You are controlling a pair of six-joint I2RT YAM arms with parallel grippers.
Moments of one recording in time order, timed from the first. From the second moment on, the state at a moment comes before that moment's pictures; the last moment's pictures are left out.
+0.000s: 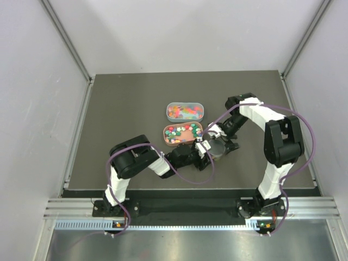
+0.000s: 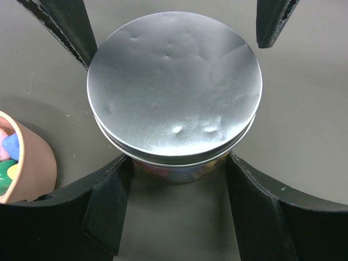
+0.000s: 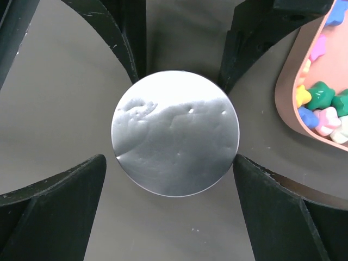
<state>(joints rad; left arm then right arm) -0.99 2.02 0.69 1.04 0.13 0.04 0.29 1.85 1.37 -1.34 -0.66 -1.91</state>
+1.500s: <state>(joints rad) -0.98 2.01 0.69 1.02 0.16 0.05 0.37 1.63 1.13 -0.96 -0.54 -1.35</state>
